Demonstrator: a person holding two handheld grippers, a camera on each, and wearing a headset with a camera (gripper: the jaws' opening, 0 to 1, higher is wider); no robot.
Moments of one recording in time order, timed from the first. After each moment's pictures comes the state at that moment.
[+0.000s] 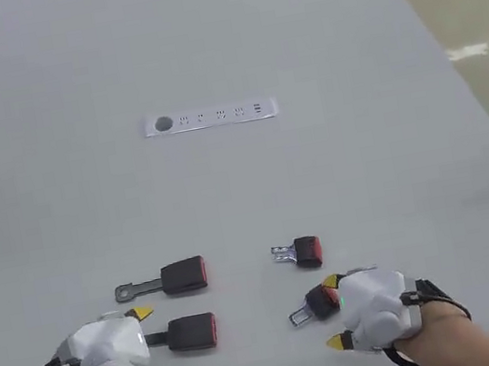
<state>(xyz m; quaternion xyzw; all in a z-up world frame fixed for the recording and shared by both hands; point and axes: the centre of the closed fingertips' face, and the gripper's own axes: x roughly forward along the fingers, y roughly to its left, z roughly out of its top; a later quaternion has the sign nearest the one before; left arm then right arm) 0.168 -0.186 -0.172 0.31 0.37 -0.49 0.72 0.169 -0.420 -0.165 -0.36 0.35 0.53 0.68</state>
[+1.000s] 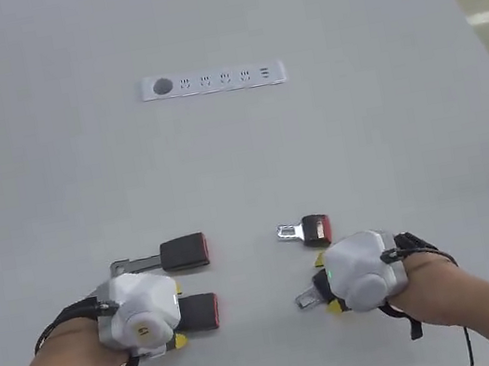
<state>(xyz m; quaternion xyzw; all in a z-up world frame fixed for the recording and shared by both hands) 0.181 -0.210 -0.206 0.35 0.38 -0.57 0.64 0.186 -0.412 -0.205 -0.42 0.37 0.60 0.58</state>
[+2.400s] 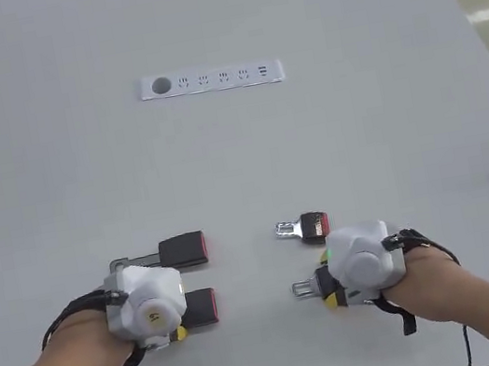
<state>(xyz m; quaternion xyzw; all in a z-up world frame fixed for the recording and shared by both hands) 0.179 -0.211 -0.207 0.35 0.42 -0.54 0.64 0.188 -0.420 -0.215 -0.34 0.42 0.55 0.63</state>
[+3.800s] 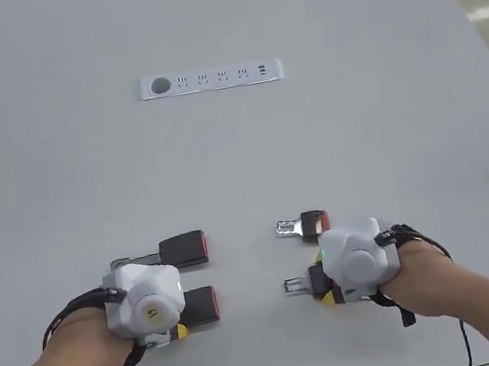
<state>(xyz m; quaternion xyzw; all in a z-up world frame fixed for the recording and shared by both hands) 0.180 -0.211 -0.206 0.34 0.42 -0.54 0.64 0.187 -0.406 -0.215 -0.36 0.41 0.57 0.61</state>
